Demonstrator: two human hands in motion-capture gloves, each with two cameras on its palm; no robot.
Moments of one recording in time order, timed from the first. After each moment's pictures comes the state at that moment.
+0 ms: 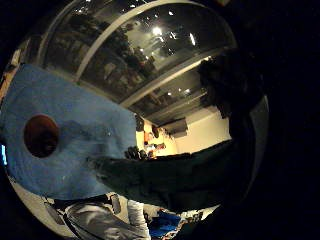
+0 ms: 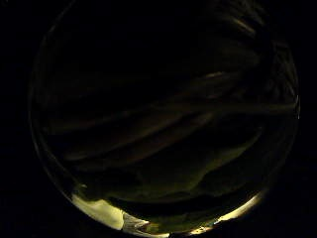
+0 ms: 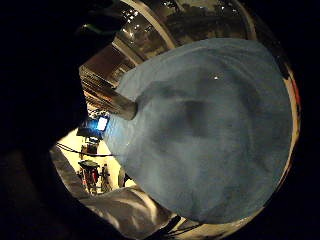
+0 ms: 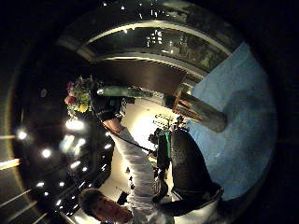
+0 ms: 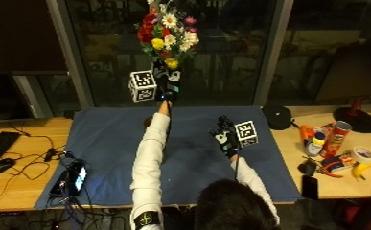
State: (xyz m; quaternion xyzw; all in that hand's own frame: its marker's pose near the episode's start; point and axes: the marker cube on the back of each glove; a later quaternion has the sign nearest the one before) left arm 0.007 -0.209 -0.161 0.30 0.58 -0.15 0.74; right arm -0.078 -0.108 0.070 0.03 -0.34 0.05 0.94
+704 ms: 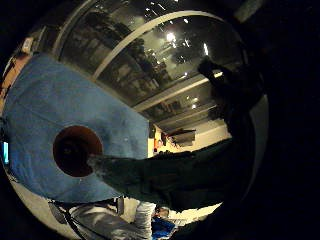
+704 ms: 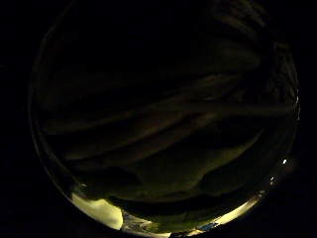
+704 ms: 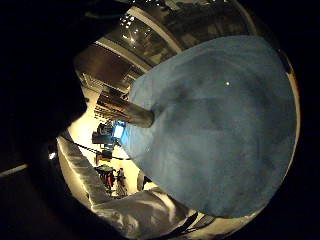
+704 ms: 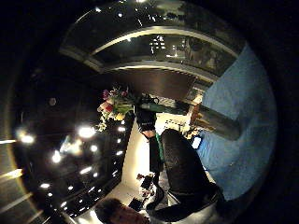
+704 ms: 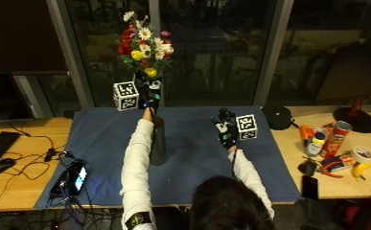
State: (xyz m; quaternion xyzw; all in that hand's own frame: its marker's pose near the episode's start) left arm -0.089 -0.221 -0.088 0.29 0.57 -0.19 0.74; right arm -0.072 -0.150 0.050 0.10 -0.33 0.12 0.93
